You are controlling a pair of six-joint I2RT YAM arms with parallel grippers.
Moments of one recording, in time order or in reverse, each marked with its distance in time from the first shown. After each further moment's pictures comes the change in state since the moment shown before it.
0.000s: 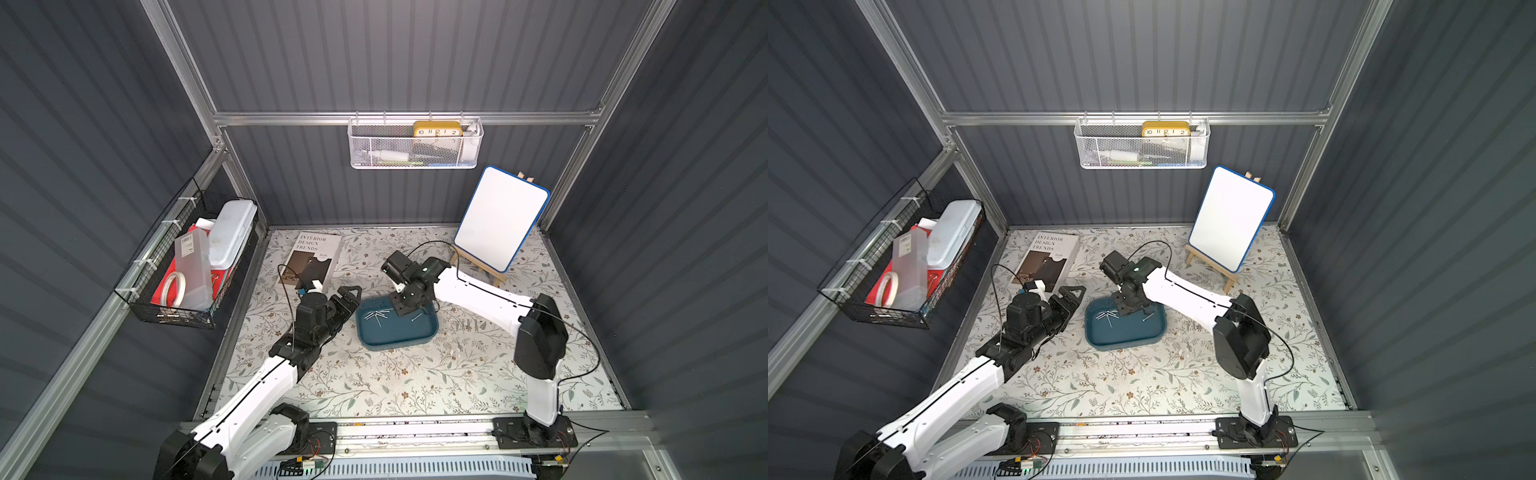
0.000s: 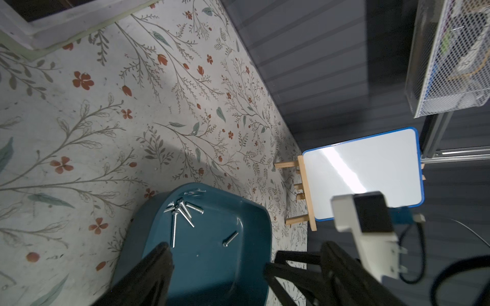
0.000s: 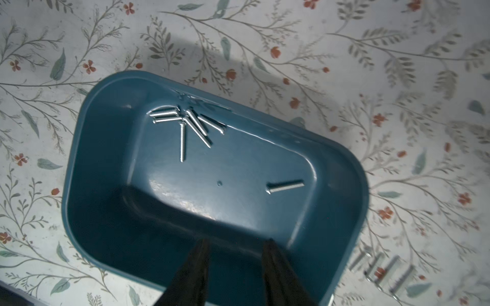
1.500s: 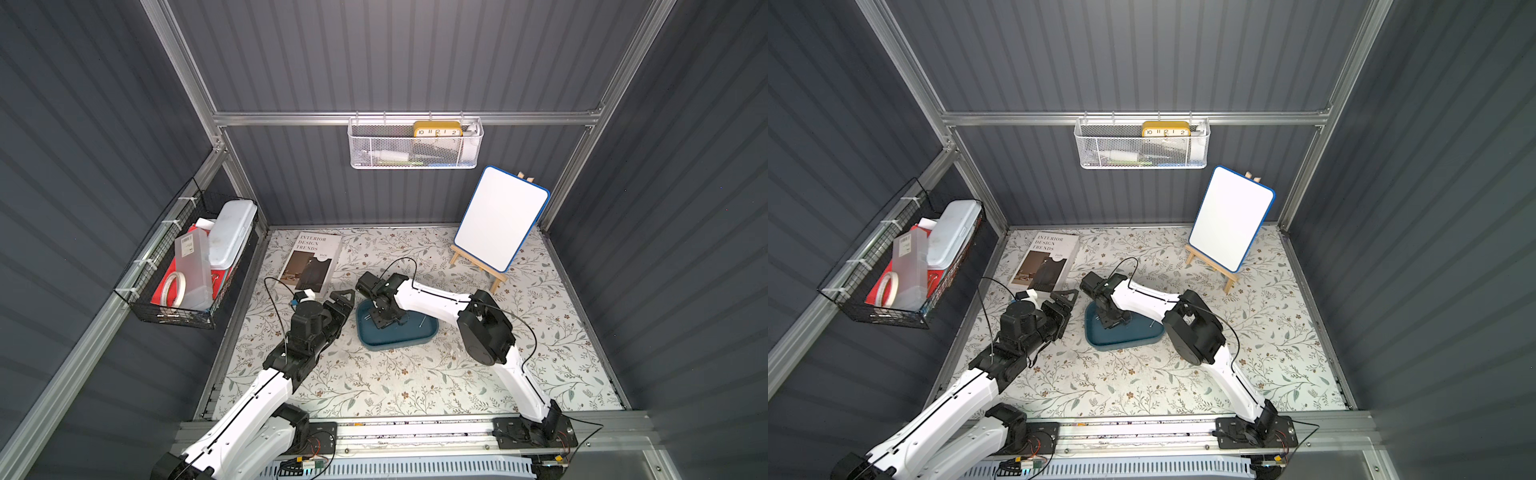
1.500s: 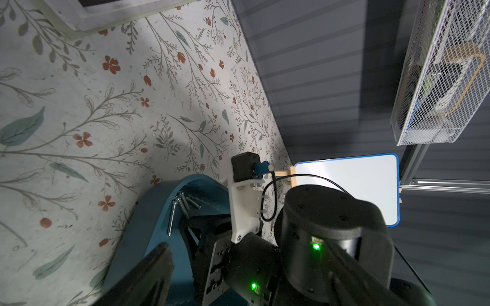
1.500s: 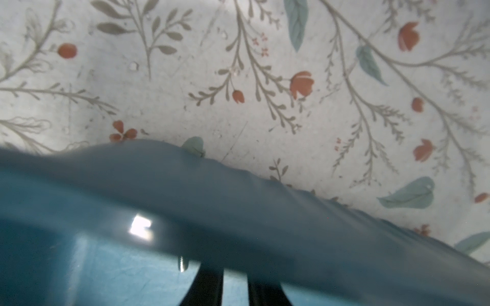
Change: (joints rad) left arm 0.000 -0.093 -0.051 -0.038 -0.043 -0.135; right arm 0.054 0.334 0.166 0.038 0.052 0.027
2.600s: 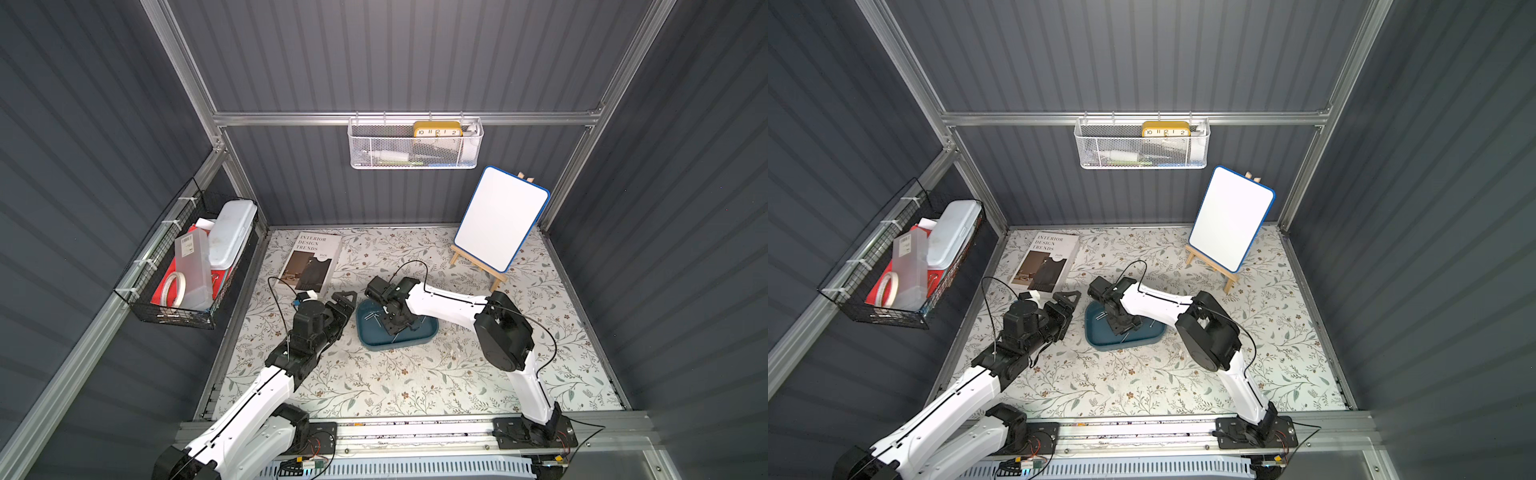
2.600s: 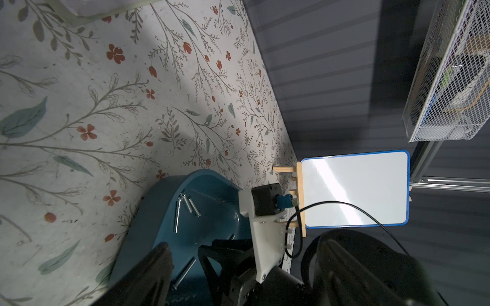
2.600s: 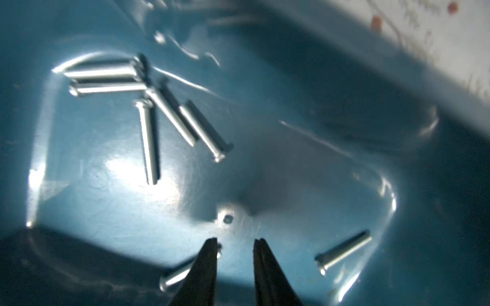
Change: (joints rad) left arm 0.000 0.031 -0.002 0.001 0.022 0.002; right arm 0.006 -0.164 -0.207 0.025 0.019 -0.028
